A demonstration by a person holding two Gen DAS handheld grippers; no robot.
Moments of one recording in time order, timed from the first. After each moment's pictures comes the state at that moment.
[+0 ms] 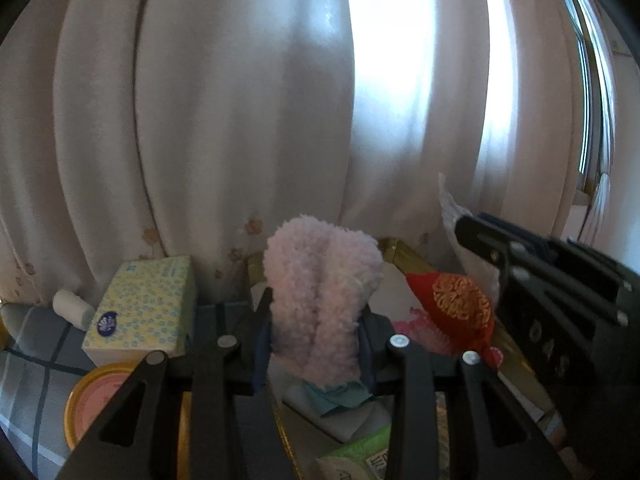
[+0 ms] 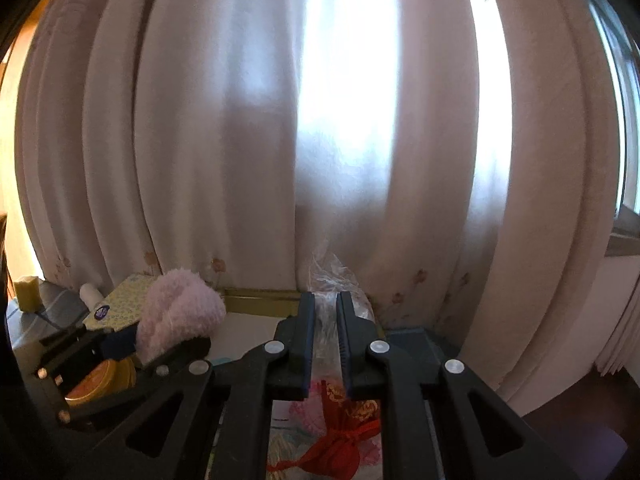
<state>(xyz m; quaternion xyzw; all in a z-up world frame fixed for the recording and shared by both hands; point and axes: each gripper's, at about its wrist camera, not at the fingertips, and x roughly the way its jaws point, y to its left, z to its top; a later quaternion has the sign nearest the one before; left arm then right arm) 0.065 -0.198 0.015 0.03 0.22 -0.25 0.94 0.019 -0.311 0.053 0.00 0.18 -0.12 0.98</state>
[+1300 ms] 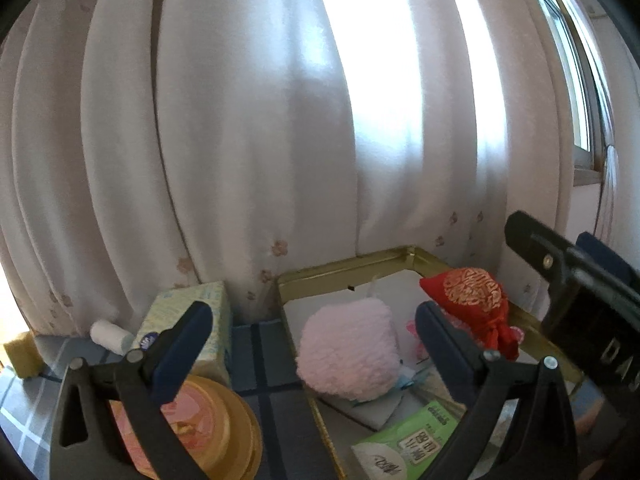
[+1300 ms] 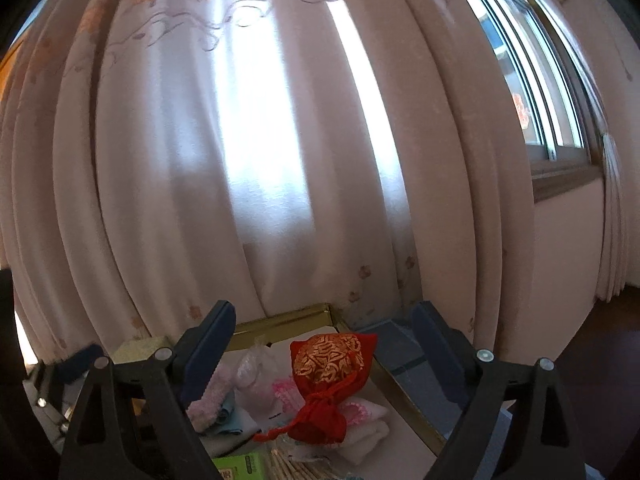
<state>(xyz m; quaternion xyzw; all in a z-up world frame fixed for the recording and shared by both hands) 0.034 -0.184 0.013 0.08 0.14 -0.21 0.97 -0.052 -0.311 0.029 0.10 0.06 -0.21 0.97</state>
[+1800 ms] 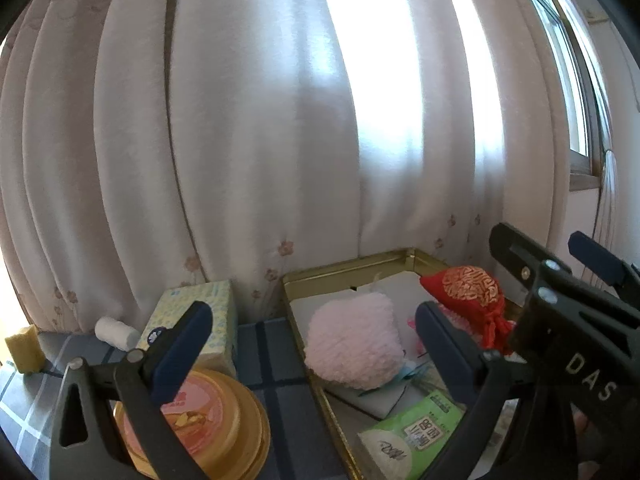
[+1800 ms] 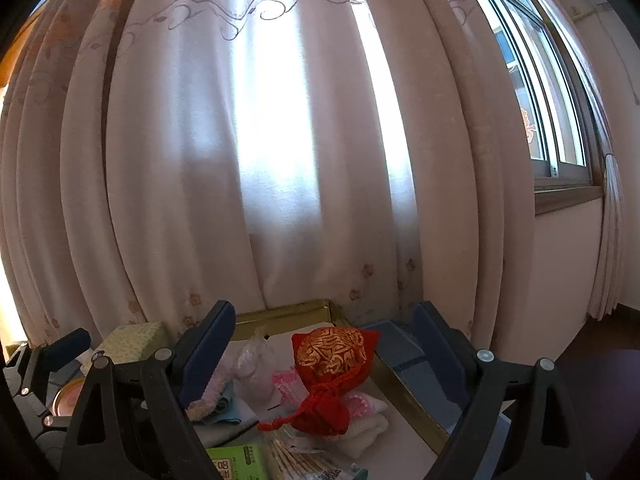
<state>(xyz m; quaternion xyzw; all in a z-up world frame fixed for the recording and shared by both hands) 0.027 -0.175 0.013 0.07 0.13 -0.21 0.97 -0.051 -0.300 0.032 0.07 0.07 -0.21 0.97</state>
